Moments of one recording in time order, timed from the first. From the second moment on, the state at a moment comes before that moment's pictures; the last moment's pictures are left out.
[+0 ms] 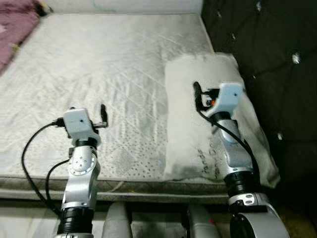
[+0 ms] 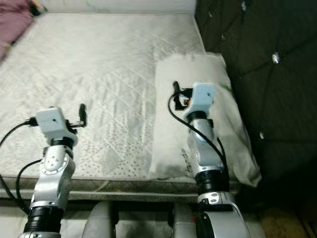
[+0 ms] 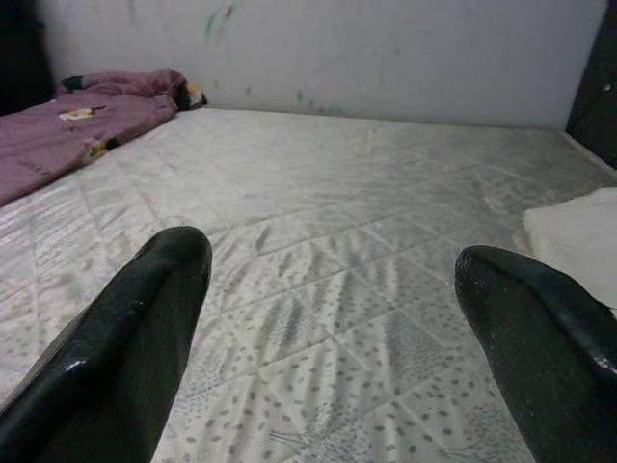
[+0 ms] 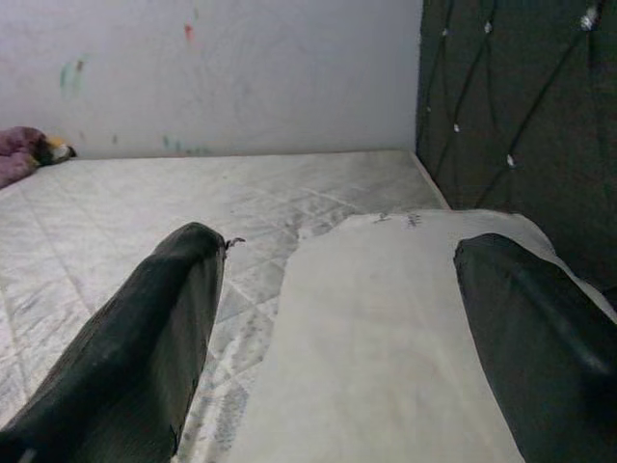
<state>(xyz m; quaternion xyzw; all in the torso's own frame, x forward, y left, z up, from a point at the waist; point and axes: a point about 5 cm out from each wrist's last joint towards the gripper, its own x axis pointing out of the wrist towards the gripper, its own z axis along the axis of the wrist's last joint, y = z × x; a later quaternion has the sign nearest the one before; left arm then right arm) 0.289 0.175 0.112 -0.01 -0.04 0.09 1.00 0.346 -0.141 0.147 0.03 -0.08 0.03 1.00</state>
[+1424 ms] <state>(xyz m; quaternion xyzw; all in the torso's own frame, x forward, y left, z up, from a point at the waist) 0.274 0.156 0.108 -0.06 -0.01 0.08 1.00 0.329 -0.150 0.120 0.01 -0.03 0.00 1.00</state>
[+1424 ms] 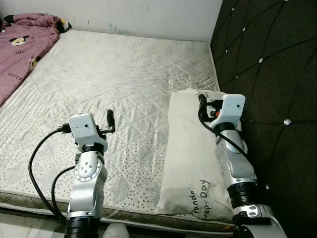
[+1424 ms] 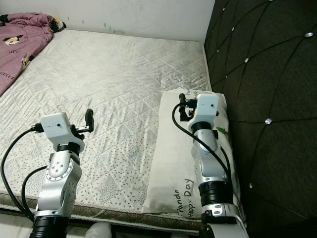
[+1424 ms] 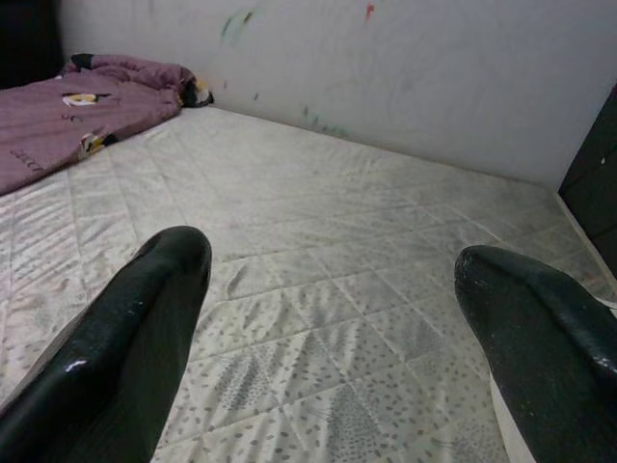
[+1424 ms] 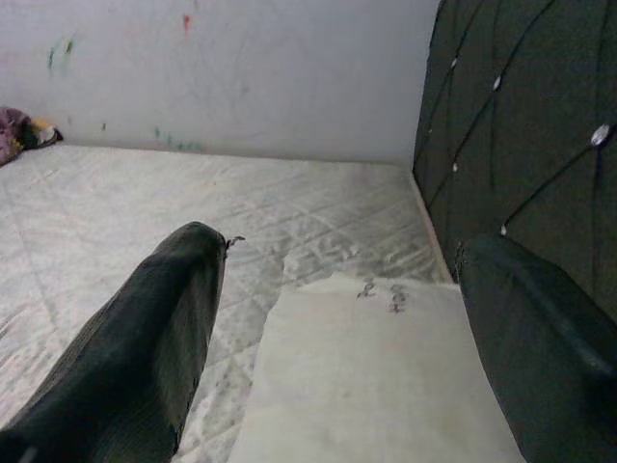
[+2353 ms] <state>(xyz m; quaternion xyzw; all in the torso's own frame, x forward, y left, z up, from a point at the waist) 0.271 0.153 0.108 -0.06 -0.01 0.06 1.00 0.328 -0.145 0.122 0.00 -0.03 0.02 1.00</state>
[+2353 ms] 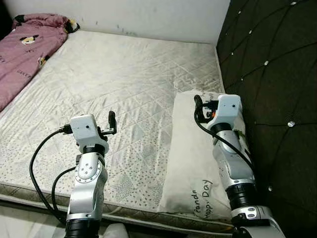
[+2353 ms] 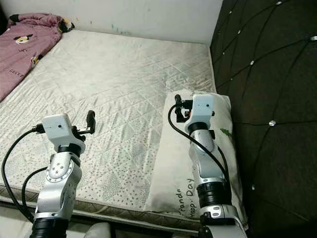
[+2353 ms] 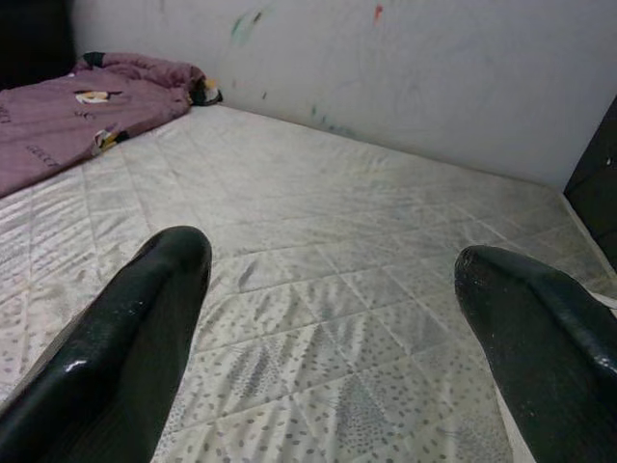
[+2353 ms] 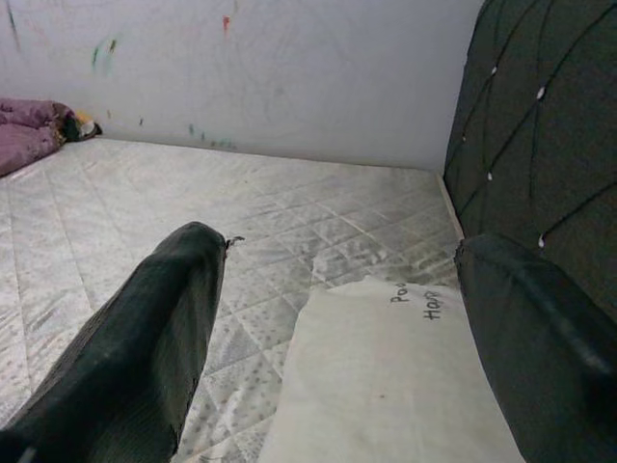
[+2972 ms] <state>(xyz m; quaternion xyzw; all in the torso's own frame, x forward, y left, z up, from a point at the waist) 0.273 0.154 0.109 -0.07 -0.01 0.07 1.00 0.328 -0.144 0.123 0.01 -0.03 0.02 1.00</state>
